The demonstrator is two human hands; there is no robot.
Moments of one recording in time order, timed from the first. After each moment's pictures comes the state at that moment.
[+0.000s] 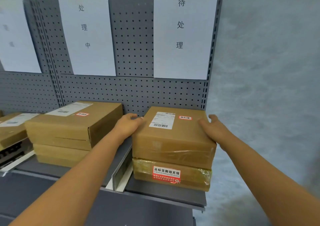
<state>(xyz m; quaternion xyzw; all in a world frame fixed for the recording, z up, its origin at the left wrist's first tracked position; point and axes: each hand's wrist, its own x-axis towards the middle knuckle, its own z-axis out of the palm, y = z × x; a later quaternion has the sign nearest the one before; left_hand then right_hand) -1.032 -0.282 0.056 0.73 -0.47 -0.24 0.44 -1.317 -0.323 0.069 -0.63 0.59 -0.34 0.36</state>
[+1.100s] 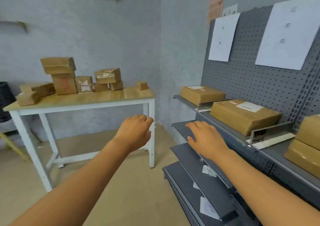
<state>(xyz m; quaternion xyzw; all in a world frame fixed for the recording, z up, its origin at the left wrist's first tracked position) -0.638 0.331 0.029 0.92 -0.32 0.23 -0.02 -0.718 0.088 0.013 -0.98 -0.03 -0.18 -0.01</state>
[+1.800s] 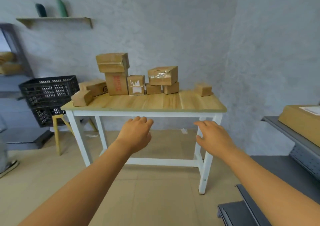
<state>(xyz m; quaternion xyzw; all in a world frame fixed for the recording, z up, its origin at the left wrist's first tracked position) -0.287 0.511 0.004 0.97 -0.14 0.18 -0.07 -0.279 0.237 -0.009 -0.98 -0.14 -0.13 0.07</state>
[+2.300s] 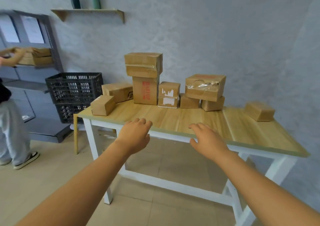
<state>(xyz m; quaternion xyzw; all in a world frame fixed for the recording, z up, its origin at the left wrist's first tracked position) -0.064 0.697 -0.012 0.98 -0.04 0.17 -0.06 -0.010 0.440 -0.016 -0.96 -0.26 -0.12 0.08</state>
